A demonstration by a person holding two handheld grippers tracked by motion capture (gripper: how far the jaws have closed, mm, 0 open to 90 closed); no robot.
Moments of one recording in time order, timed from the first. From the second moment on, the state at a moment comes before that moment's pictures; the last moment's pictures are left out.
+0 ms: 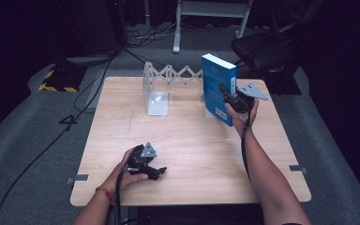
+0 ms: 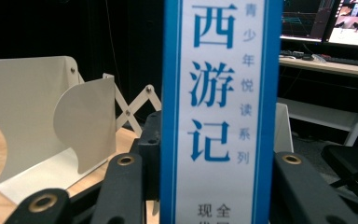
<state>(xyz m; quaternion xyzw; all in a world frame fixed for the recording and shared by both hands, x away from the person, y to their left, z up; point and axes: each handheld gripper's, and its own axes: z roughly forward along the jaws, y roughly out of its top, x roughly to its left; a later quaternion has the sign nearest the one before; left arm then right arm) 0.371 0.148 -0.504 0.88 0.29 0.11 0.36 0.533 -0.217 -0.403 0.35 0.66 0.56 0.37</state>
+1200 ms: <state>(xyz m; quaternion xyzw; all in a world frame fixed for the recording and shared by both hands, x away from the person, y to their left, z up) 0.371 0.147 -0.504 0.88 0.28 0.11 0.36 0.529 -0.240 -0.416 0.37 0.66 0.55 0.36</state>
